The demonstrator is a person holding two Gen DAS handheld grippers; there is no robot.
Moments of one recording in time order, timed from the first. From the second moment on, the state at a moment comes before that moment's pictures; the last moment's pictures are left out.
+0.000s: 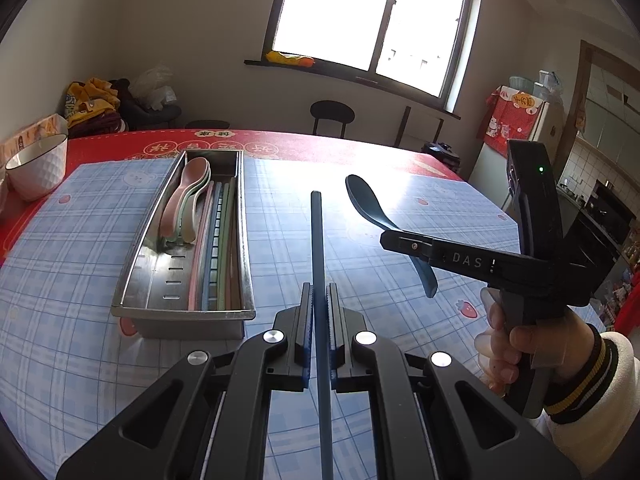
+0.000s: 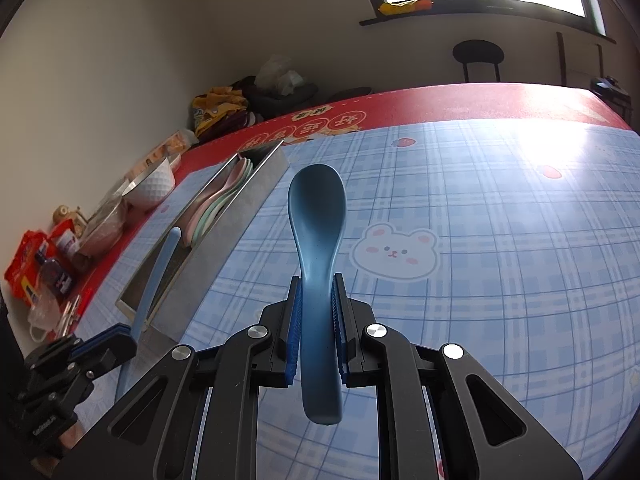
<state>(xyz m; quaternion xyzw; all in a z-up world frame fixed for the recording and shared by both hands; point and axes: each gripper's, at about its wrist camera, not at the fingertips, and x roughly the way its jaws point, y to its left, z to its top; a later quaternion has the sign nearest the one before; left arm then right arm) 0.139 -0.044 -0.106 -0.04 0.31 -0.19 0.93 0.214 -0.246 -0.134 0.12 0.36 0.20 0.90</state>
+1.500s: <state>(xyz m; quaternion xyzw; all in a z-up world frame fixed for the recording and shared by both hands) 0.295 -0.012 -0.071 -0.03 0.40 -0.12 0.91 0.203 -0.274 -0.134 0.17 0.33 0.22 0.90</state>
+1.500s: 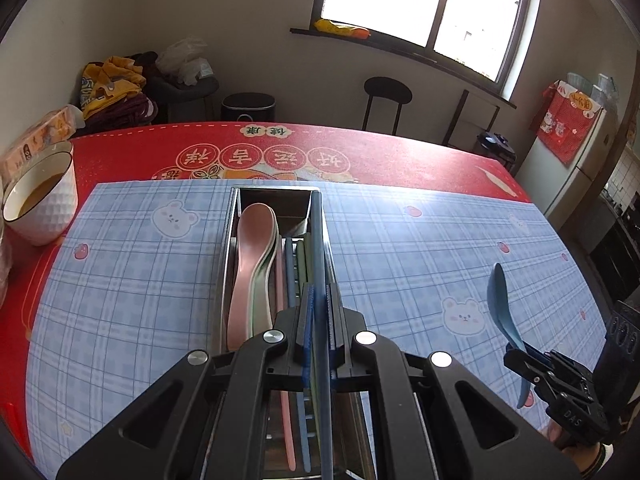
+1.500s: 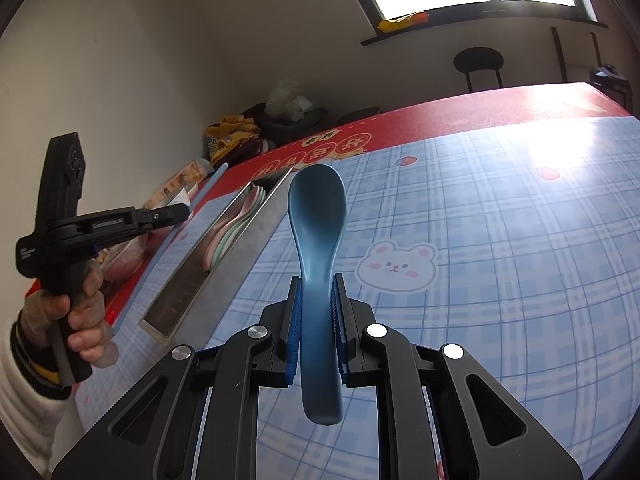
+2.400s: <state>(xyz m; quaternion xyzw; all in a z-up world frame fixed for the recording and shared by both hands) 0.334 -0.020 -0.110 -0.02 0.46 -0.09 0.88 0.210 -0.279 -0.137 0.19 0.33 0.24 0.89</state>
